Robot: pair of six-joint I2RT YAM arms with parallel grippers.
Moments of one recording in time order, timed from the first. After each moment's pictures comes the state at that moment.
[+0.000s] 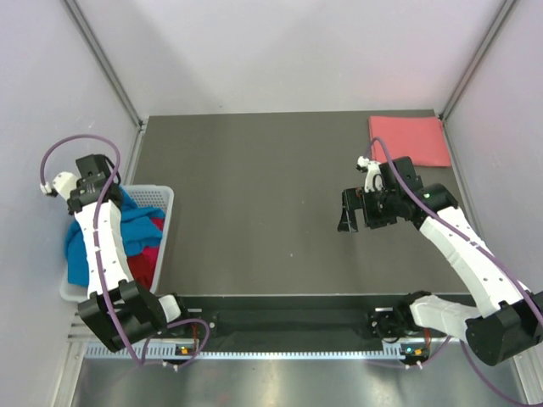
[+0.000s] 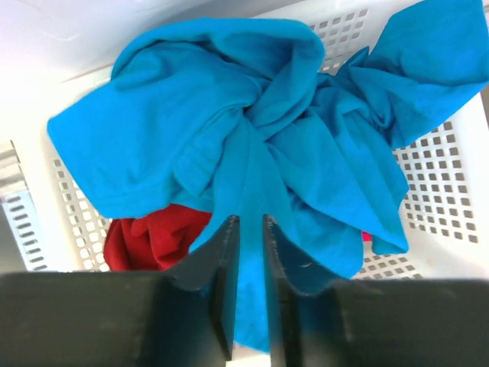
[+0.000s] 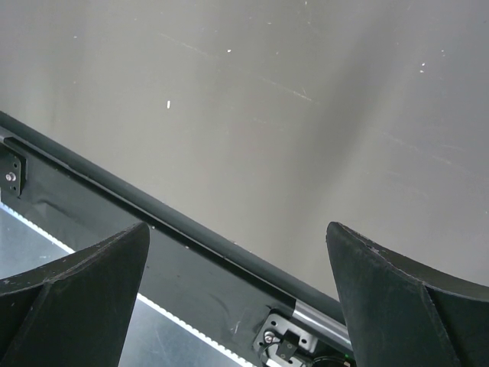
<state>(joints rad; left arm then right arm) 0.44 1.22 1.22 -0.99 -0.56 -0.68 0.38 1.12 1.08 -0.94 -0.29 0.18</state>
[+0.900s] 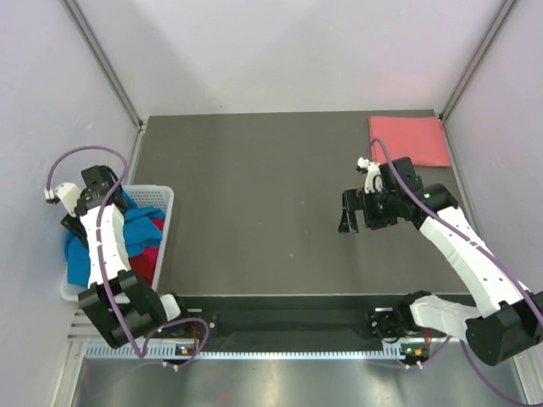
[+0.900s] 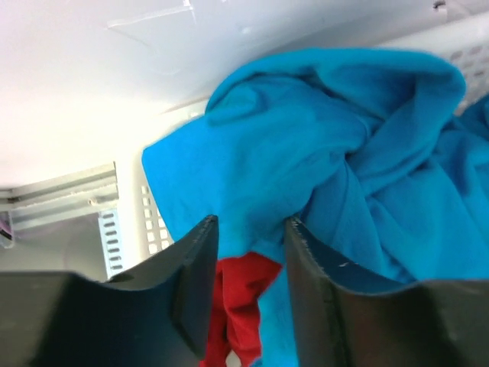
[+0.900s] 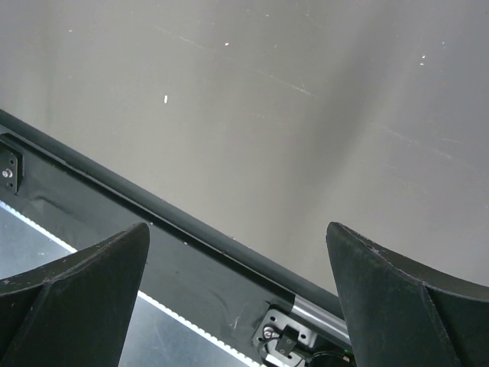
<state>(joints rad) 0.47 1.24 1.07 -0.88 -0.80 -0.56 0.38 1.12 1.08 -0.96 -0.29 0.17</state>
